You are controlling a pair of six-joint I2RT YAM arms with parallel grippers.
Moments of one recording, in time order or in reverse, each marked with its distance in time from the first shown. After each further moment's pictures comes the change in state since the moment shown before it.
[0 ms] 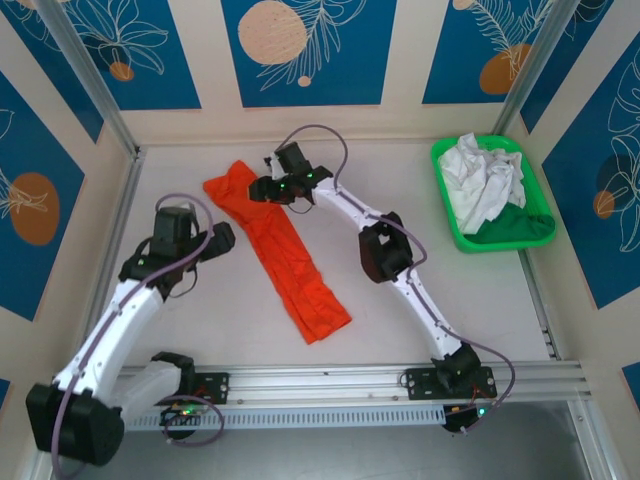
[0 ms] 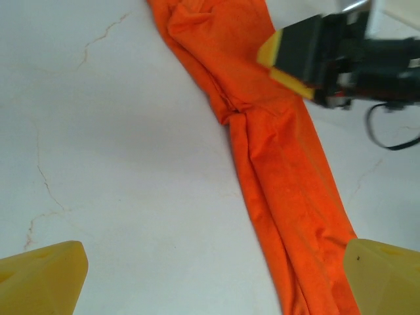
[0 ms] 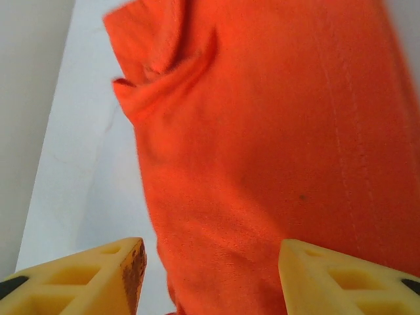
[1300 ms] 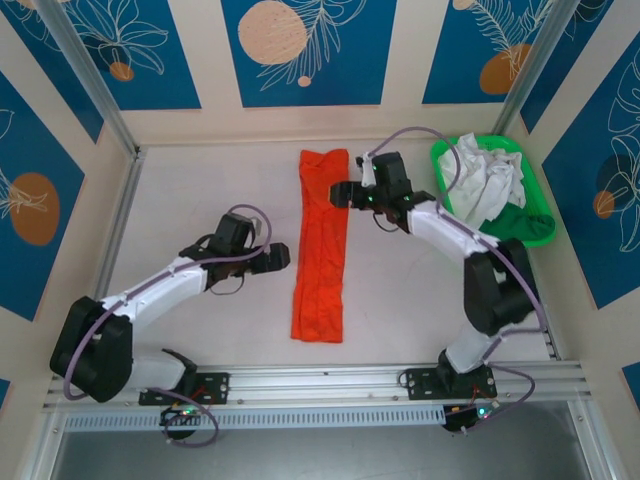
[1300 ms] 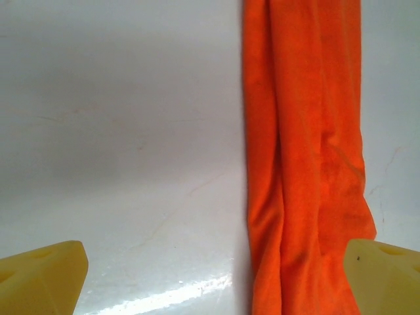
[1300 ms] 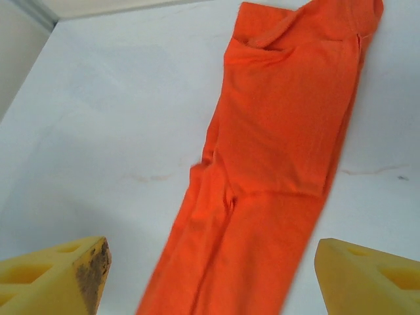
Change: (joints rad) left arm -0.228 0.427 -0.014 0.261 0.218 -0.064; right arm -0.233 -1.183 -1.440 0.381 0.264 -0.302
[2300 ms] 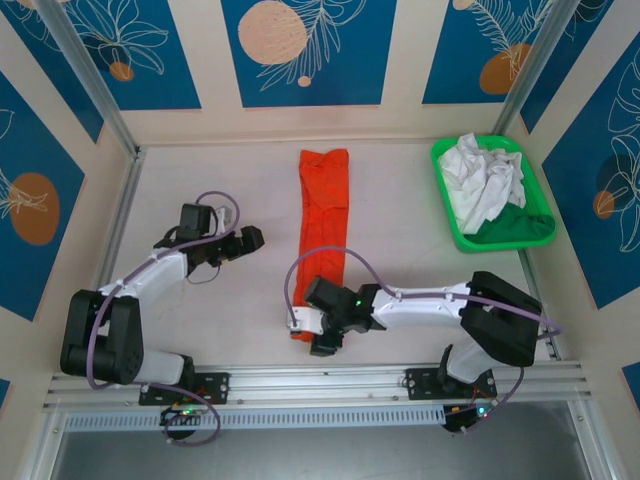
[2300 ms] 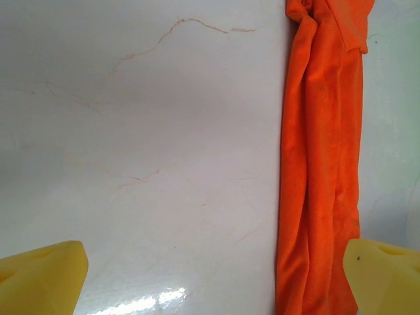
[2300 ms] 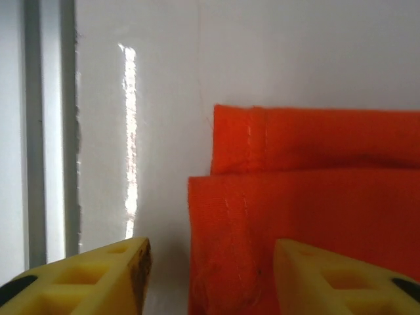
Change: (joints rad) left arm 0.303 0.062 -0.019 0.097 0.269 0.089; right arm 0.717 -0.071 -0.380 -0.189 0.042 -0.668
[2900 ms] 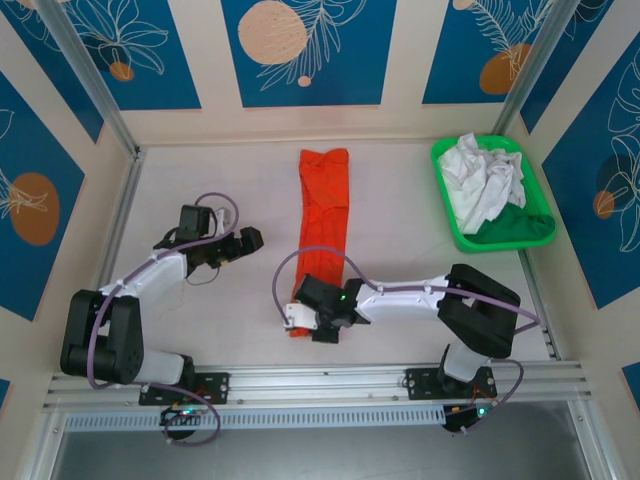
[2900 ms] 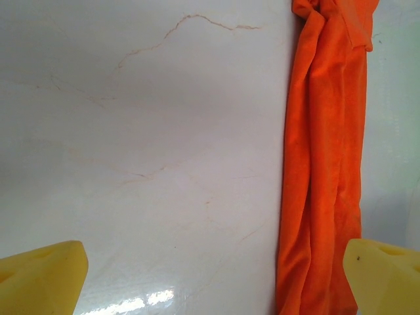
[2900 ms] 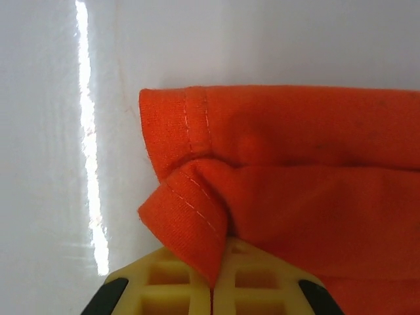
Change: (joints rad) left arm 0.006 0.001 -0.009 0.003 0.006 -0.004; right arm 0.010 0.098 0.111 -0.101 0.129 -0.064
